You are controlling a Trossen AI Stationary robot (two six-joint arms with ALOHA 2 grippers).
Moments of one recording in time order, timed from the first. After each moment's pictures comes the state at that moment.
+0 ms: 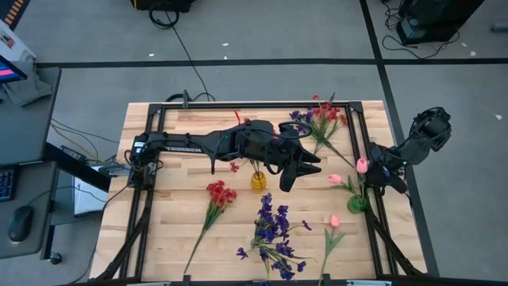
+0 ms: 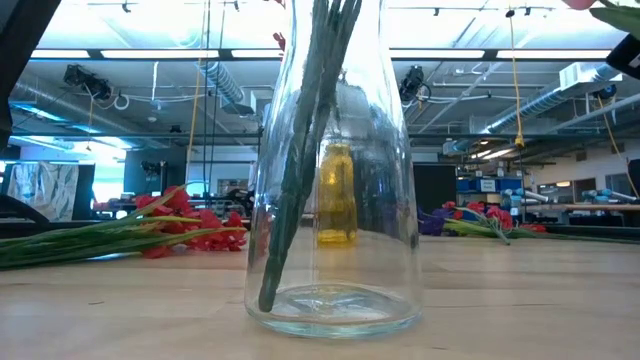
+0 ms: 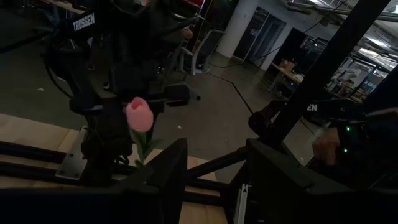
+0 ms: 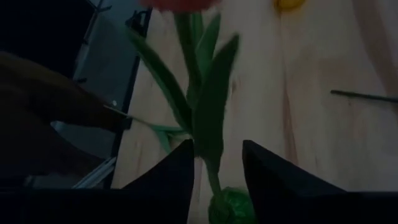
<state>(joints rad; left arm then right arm) -0.06 1.96 2.01 -0.11 0.14 -0.40 0.71 0.30 0.86 -1.30 0.13 0.73</state>
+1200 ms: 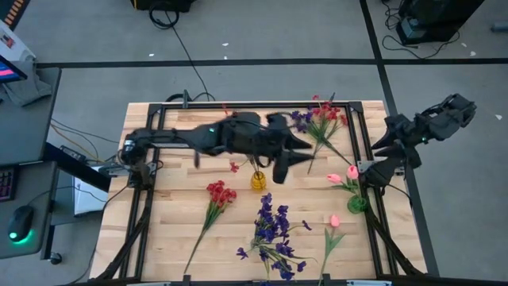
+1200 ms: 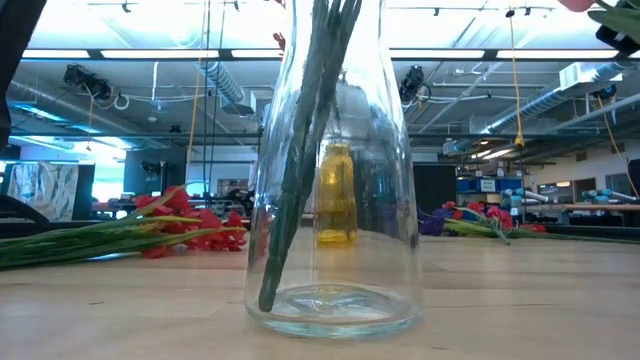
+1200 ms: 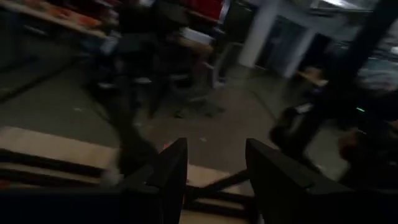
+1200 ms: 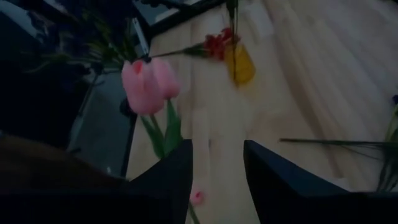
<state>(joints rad) -0.05 1.87 2.01 -0.18 0.03 -0.32 0.71 0.30 1.18 -1.46 0.38 0.79</state>
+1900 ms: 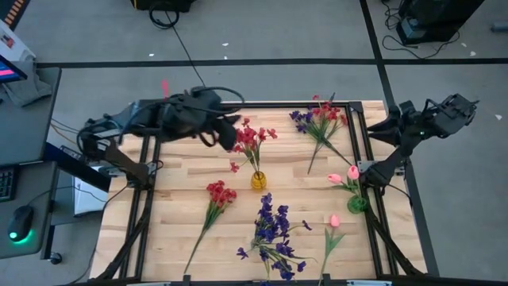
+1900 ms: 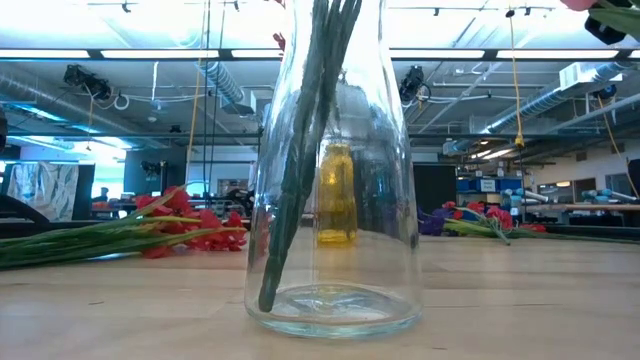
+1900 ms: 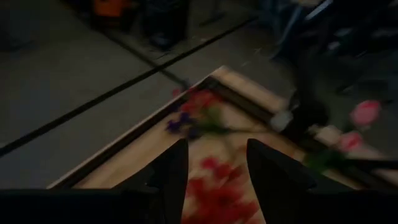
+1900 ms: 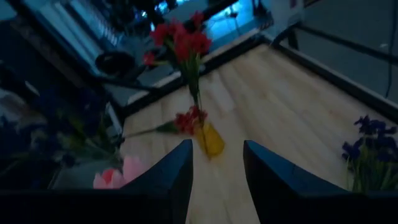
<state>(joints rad) -0.06 1.51 2.01 -1.01 -0.59 -0.51 0.71 0.30 1.18 -1.32 0.71 0.78</state>
